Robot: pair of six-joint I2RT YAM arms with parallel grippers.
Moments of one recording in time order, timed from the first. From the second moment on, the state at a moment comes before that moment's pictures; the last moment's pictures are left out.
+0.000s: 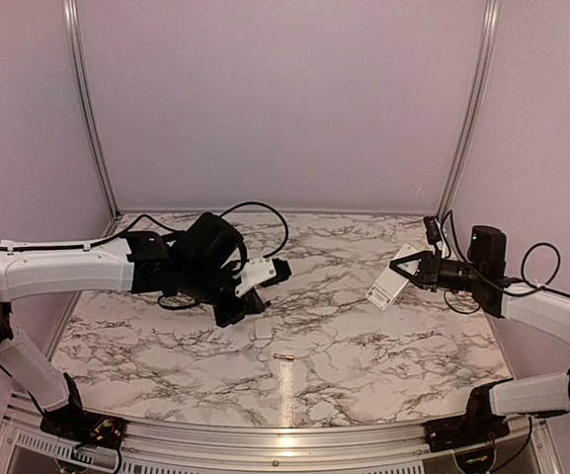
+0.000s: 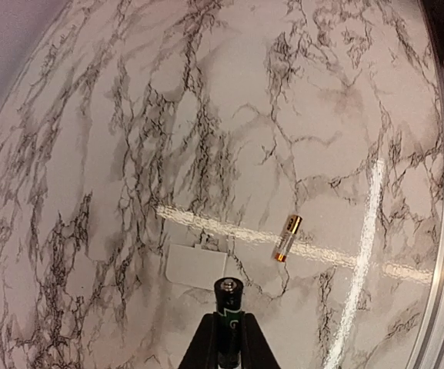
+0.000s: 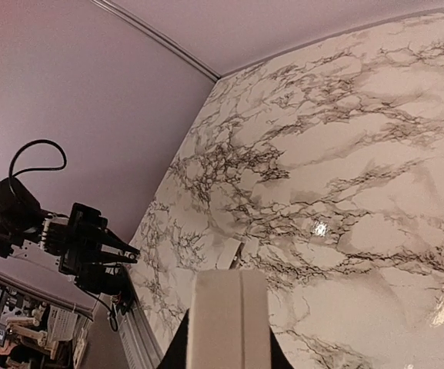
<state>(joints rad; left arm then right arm) -0.99 1.65 1.21 -0.53 0.10 0.35 0.07 1.14 0.56 0.21 -0.98 0.57</state>
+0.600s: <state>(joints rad) -1.03 1.41 1.09 -0.16 0.25 0.24 0.45 1.37 0.81 0.04 -0.99 0.59</state>
